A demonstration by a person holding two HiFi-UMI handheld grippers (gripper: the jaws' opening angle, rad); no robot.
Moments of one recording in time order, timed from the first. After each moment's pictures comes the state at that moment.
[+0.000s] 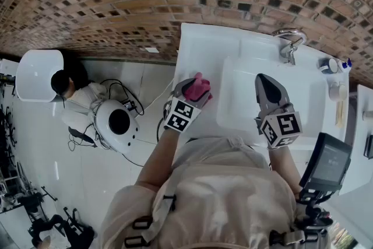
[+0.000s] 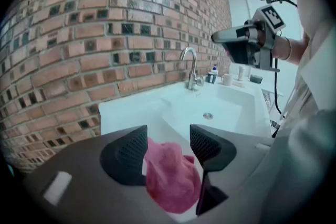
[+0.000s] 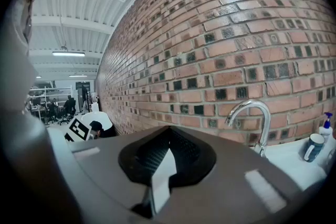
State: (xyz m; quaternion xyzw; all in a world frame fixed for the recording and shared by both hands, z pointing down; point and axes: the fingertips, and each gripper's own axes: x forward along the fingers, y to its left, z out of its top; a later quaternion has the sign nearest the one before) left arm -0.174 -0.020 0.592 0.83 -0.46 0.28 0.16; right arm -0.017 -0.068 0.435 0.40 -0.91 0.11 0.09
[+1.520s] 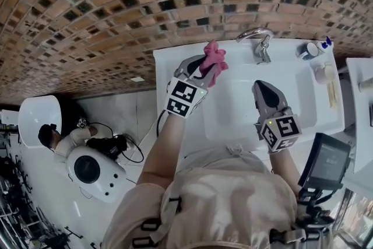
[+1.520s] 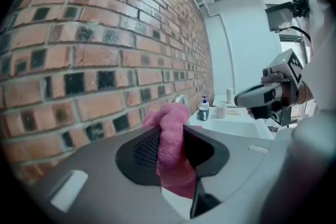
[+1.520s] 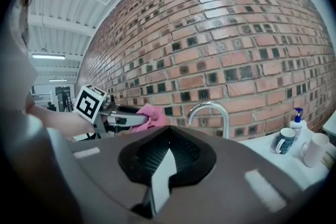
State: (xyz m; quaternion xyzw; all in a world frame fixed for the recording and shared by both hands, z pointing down) left arm -0.051 -0.168 0.457 0.91 -0.38 0.18 0.04; right arm 0.076 -0.090 0.438 0.49 -0.86 0.13 0.07
